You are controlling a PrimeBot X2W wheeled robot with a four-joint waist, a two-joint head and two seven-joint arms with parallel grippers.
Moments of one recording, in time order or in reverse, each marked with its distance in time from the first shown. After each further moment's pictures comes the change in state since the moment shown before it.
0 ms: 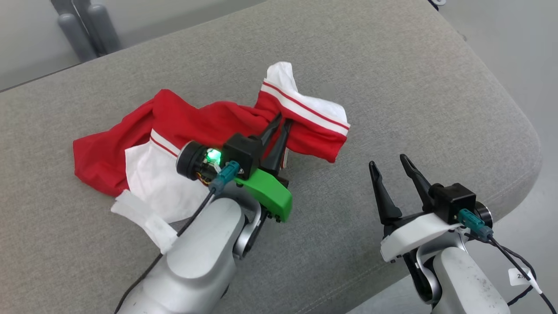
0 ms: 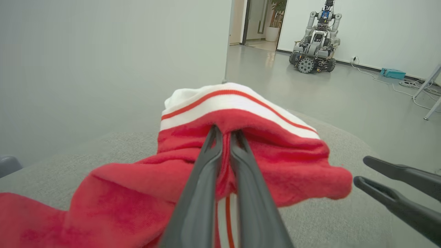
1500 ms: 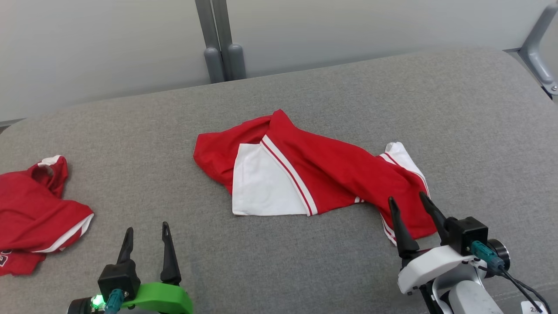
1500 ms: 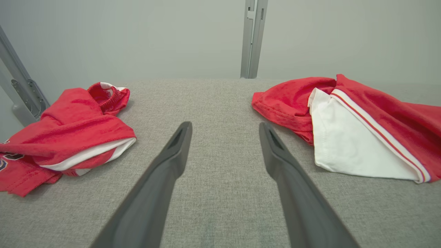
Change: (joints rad) left arm 0.658 0.003 0.628 -0.262 0.265 0.076 -0.001; right arm 0.127 -0.005 -0.065 0.010 -0.037 0.000 0.000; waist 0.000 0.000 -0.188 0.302
